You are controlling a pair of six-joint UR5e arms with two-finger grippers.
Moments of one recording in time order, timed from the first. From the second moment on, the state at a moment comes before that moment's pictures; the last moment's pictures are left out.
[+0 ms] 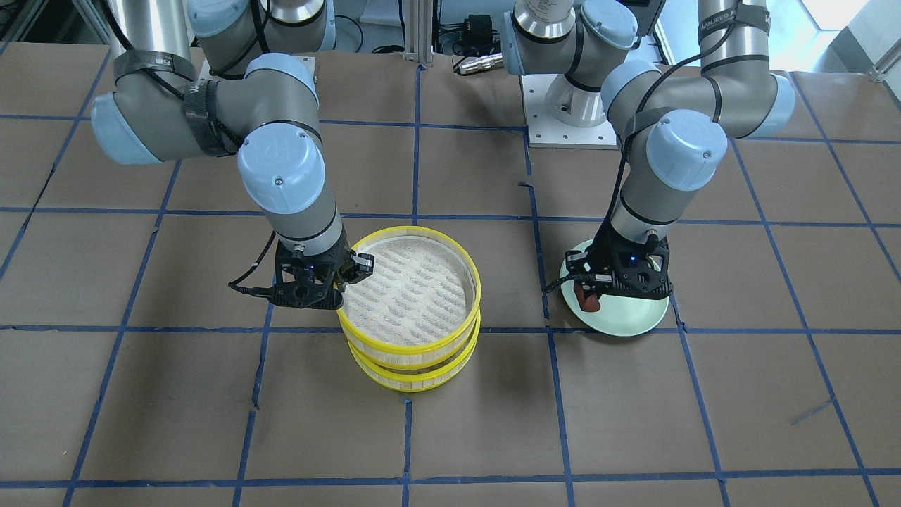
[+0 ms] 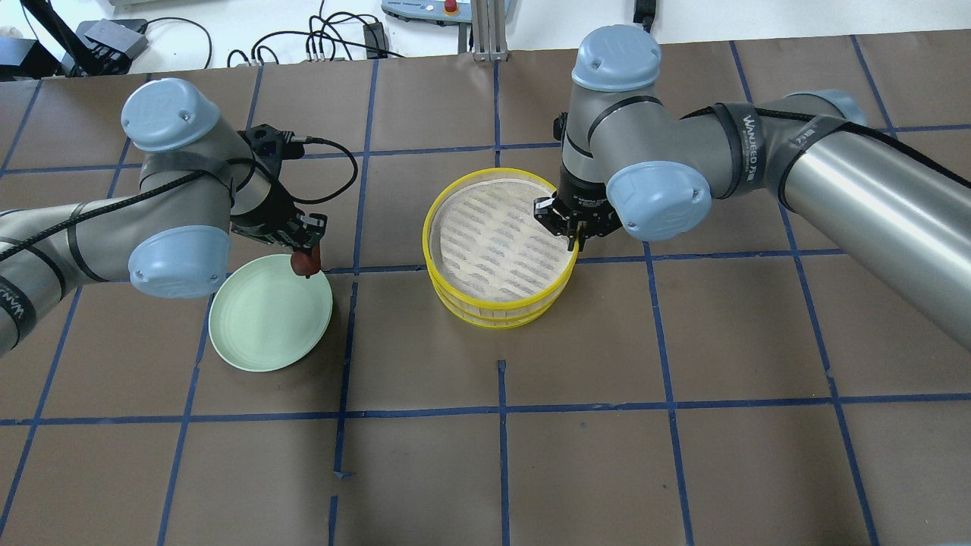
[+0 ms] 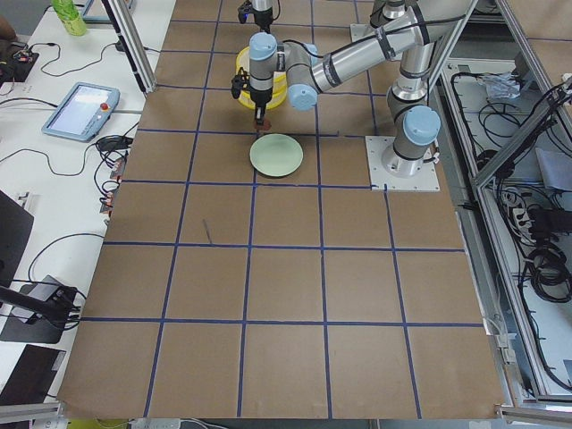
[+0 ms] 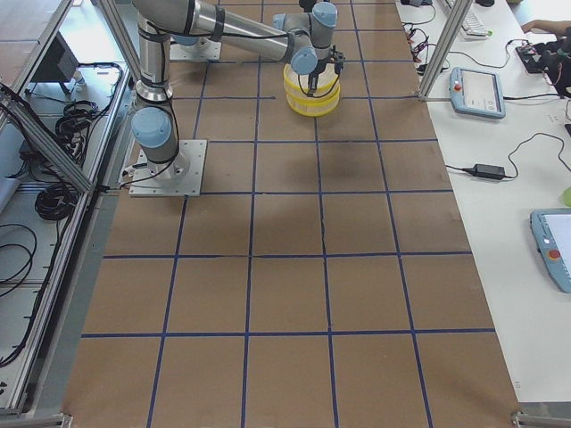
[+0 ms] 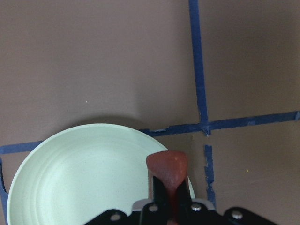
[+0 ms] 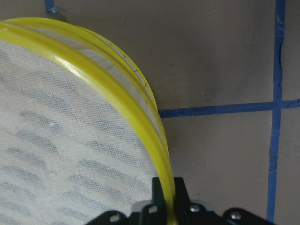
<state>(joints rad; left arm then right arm) -1.50 -1.73 -1.94 -0.94 1.53 0.16 1.78 -1.25 1.72 -1.97 -1.53 0.27</state>
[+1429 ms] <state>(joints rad) -1.80 -1.83 -1.81 -0.72 1.27 -0.38 1.79 -1.22 1.71 -1.98 -1.52 0.29</state>
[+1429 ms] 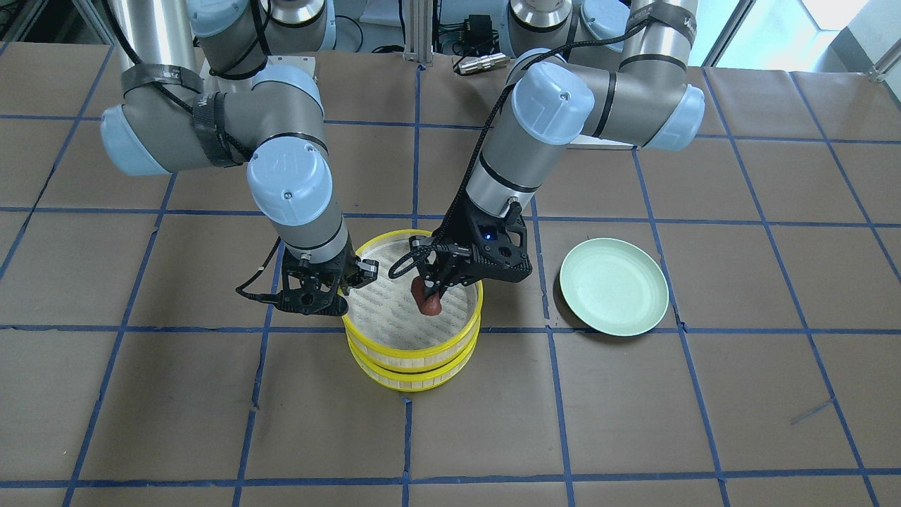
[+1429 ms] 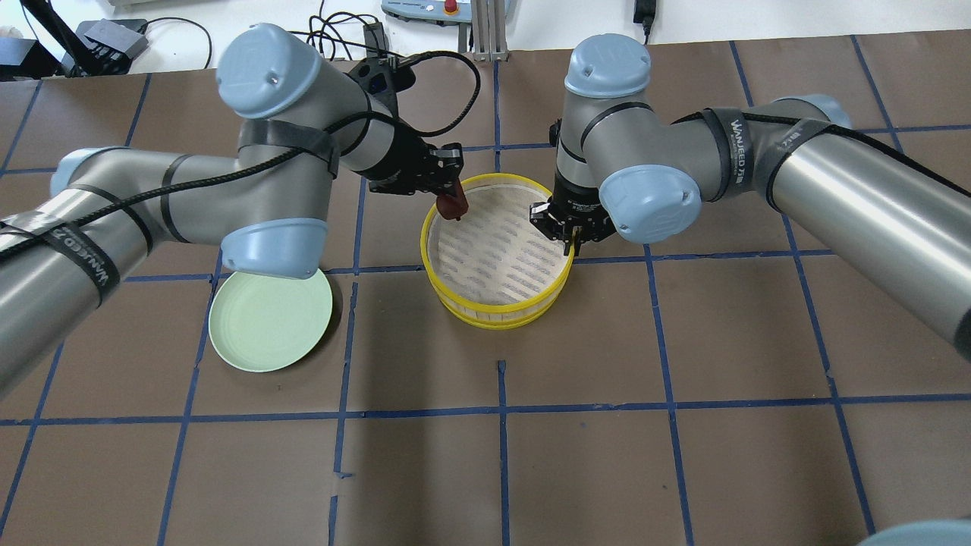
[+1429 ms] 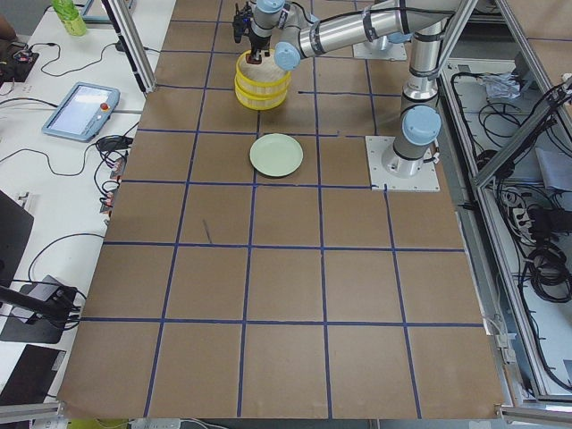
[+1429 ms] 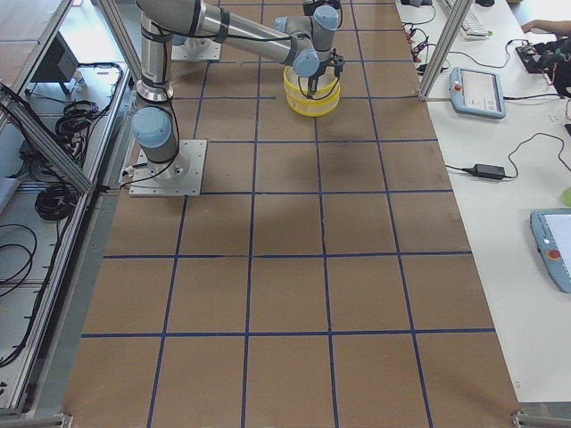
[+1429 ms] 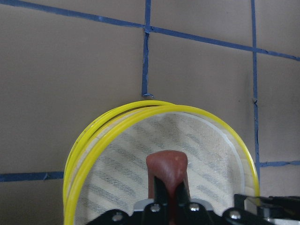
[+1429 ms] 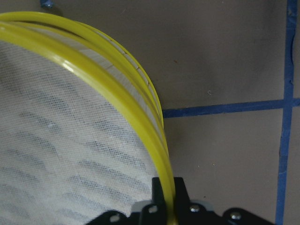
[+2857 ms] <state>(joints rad) -1.80 -1.82 -1.84 -0.74 1.39 -0.35 1.70 -1.40 1.47 -1.60 -1.51 0.27</state>
